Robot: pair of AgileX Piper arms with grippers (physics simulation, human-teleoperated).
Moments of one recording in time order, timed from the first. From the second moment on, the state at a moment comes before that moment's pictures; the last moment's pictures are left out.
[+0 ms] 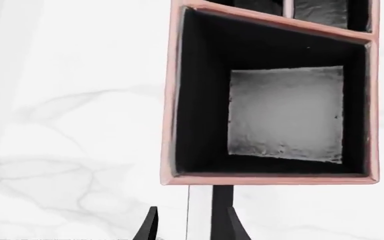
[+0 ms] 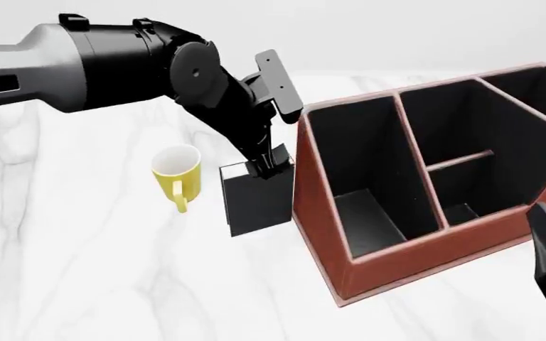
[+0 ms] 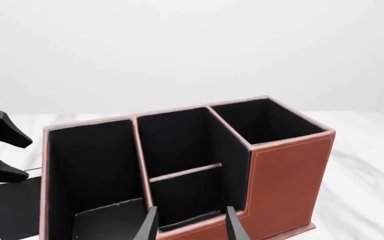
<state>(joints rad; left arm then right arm) -0.70 1.73 -1.38 0.64 0.59 0.00 0.06 0.00 -0.05 0.02</state>
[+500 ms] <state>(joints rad) -0.71 1.78 -1.27 0.52 0.56 0.00 0.06 -0.01 -0.04 0.02</state>
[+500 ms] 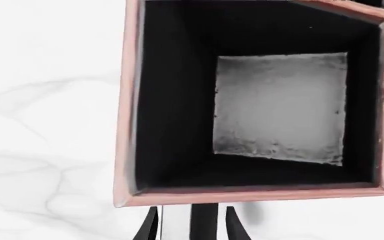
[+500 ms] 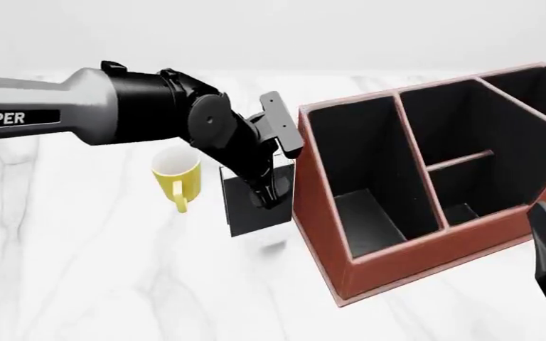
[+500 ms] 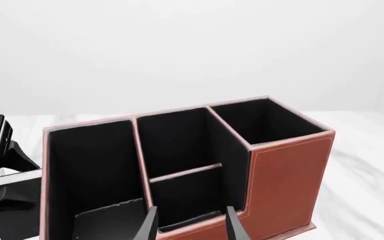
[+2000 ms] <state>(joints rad) -0.69 1.51 -1.42 0.86 0.40 -0.01 0.03 -0.01 -0.02 0.02</state>
